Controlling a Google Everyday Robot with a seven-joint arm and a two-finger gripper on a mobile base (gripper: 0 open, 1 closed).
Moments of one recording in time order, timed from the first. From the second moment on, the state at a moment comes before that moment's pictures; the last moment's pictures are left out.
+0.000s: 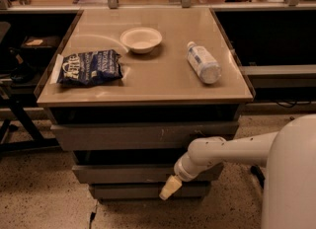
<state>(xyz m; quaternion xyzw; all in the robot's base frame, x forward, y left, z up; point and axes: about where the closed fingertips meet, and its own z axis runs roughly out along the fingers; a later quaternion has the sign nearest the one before) 0.506 -0.063 0.414 -0.47 0.86 0.15 0.14</state>
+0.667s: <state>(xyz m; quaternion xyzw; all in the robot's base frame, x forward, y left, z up) 0.424 -0.085 0.436 -0.47 0.87 0.17 0.05</state>
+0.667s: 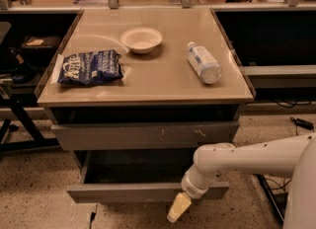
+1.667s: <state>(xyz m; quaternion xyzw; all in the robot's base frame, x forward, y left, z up) 0.400 -0.083 0.454 -0.47 0.86 0.18 0.03</state>
